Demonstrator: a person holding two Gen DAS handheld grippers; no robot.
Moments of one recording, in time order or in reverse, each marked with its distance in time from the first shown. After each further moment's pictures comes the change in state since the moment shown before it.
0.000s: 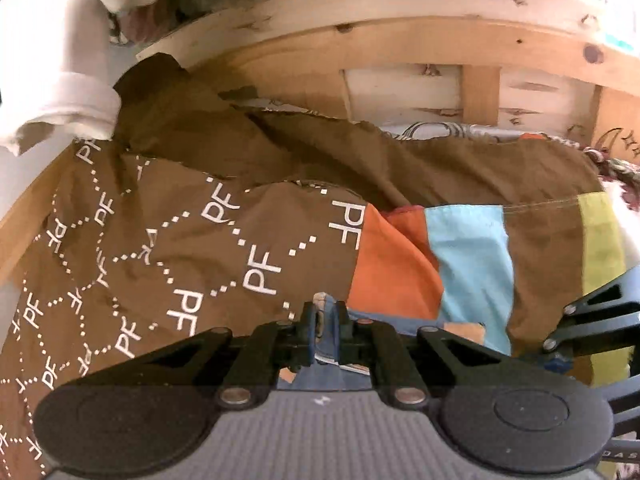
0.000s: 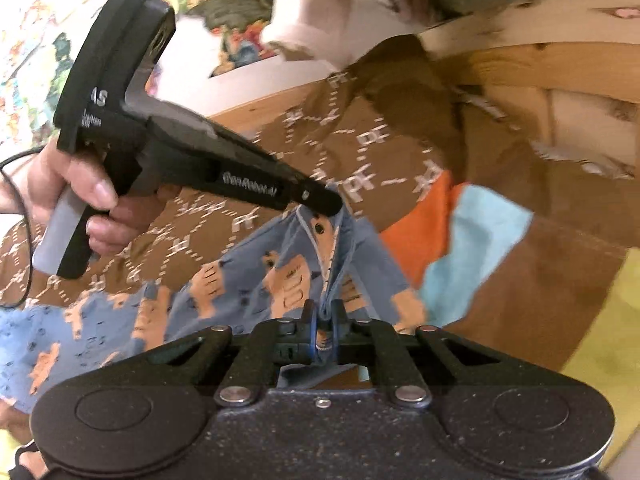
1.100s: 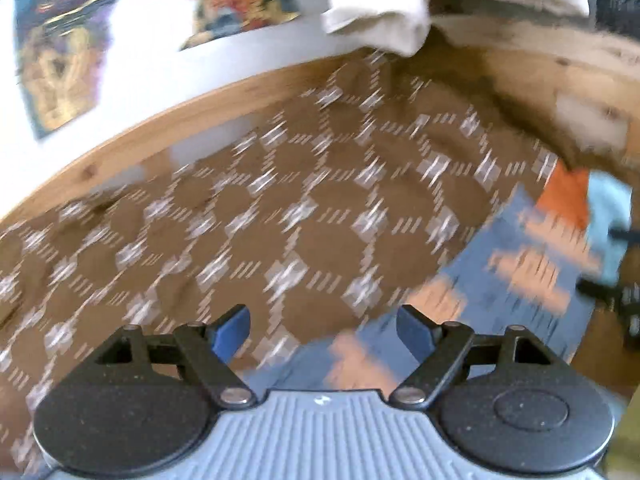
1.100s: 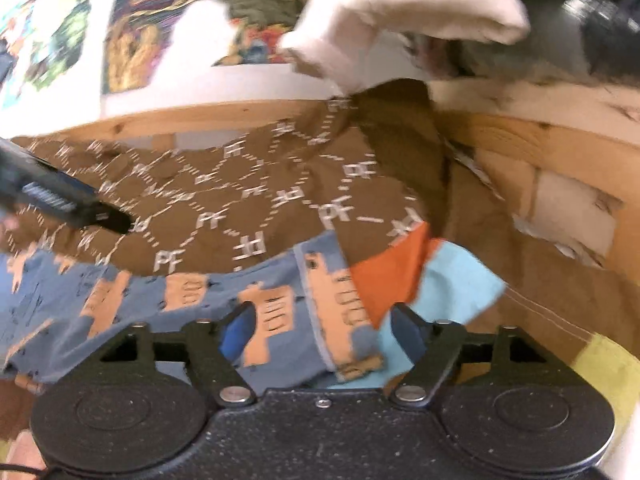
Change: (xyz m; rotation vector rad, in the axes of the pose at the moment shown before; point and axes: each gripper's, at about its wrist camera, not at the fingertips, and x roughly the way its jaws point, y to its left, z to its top) left arm -0.123 0.027 -0.171 -0.482 0.012 0.467; right arm 0.010 0.033 -0.010 -0.325 -0.056 -0.116
